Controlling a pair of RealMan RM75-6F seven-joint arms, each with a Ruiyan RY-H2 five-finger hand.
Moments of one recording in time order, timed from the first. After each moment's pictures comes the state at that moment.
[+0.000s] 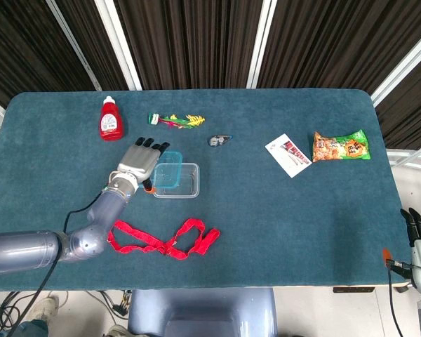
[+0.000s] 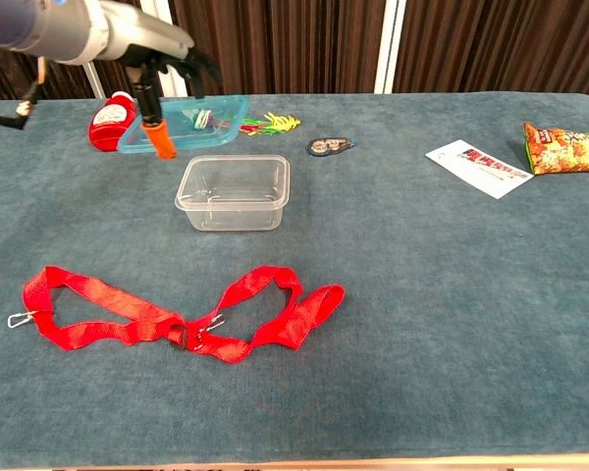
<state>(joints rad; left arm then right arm) -1.34 -1.26 -0.08 -1.66 0.10 0.81 0.74 0.00 -1.07 0.11 -1.74 -1.31 1.46 0.03</state>
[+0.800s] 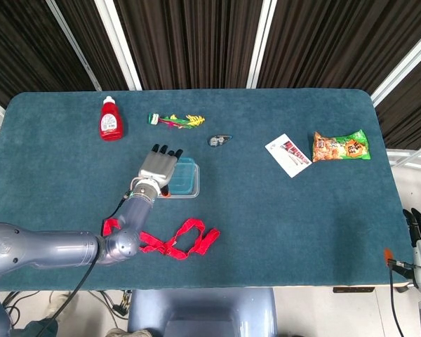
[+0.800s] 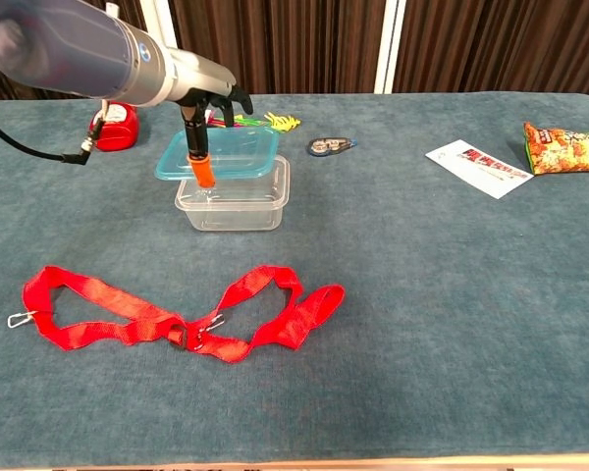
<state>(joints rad) -1.42 -1.47 -0.09 -1.51 -0.02 0.90 0.83 0.00 -1.07 0.11 -1.74 -1.30 1.45 0.03</state>
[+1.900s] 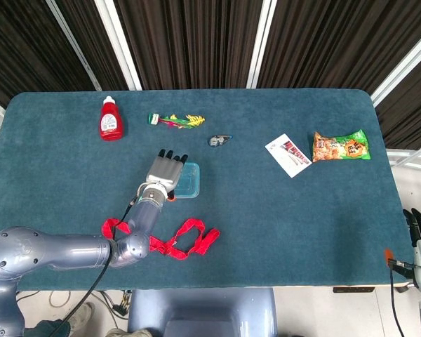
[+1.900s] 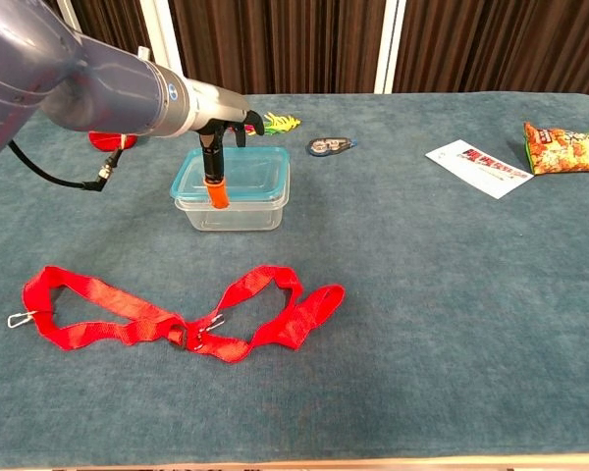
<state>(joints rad) -1.39 -1.58 -0.13 -1.42 -0.02 0.91 0.90 0.00 -1.07 0.11 -1.74 -1.30 1.45 0.03</state>
